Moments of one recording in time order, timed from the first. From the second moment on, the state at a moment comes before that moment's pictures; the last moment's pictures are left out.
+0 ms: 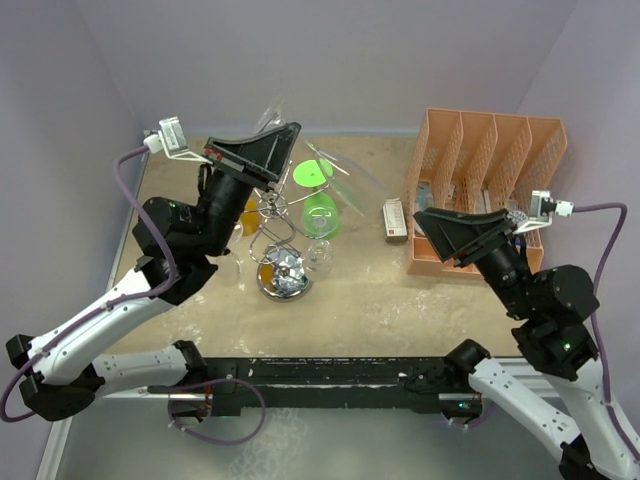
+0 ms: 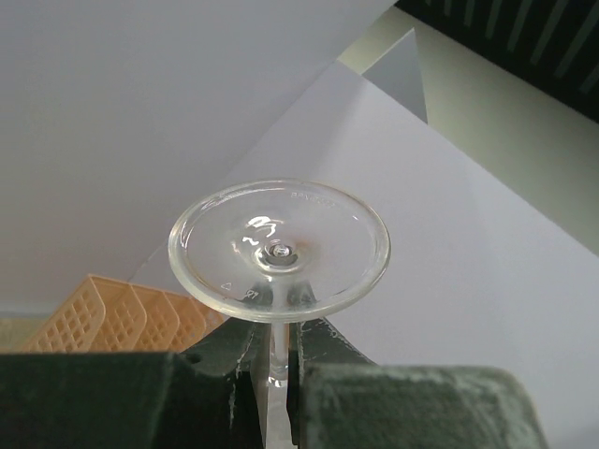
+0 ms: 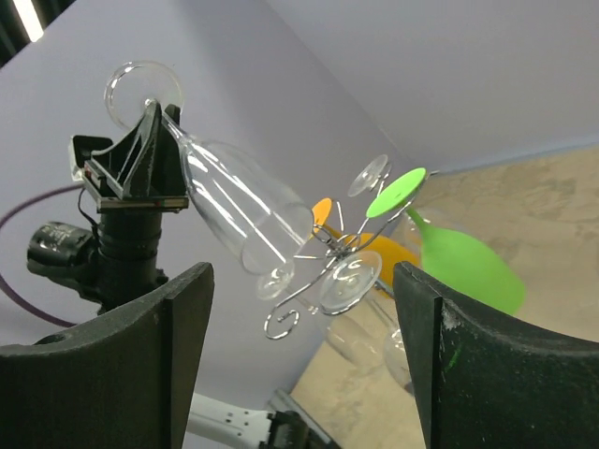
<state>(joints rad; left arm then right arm) -0.94 1.05 1.26 0.42 -0.39 -0.71 0.61 0.51 0.99 -0.18 0.01 0.86</state>
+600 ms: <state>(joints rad) -0.94 1.07 1.28 0.19 0.05 -0.69 0.61 0.80 1.27 -0.16 -0.25 0.47</state>
